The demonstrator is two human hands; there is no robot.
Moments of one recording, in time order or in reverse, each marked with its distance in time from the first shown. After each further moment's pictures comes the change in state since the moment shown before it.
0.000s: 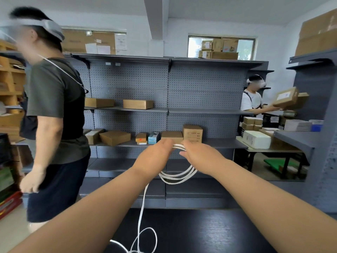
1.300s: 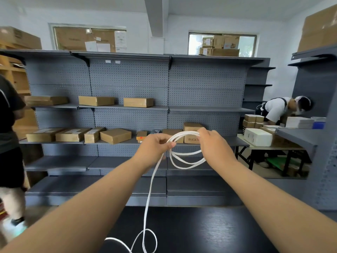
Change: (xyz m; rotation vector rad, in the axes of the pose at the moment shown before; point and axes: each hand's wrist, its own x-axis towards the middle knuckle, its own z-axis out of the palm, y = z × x) left_hand 0.008 0.001 -0.017 -0.956 -0.027 -0.358; right_hand 0.000 0.024 0.006 -0.035 0.367 0.178
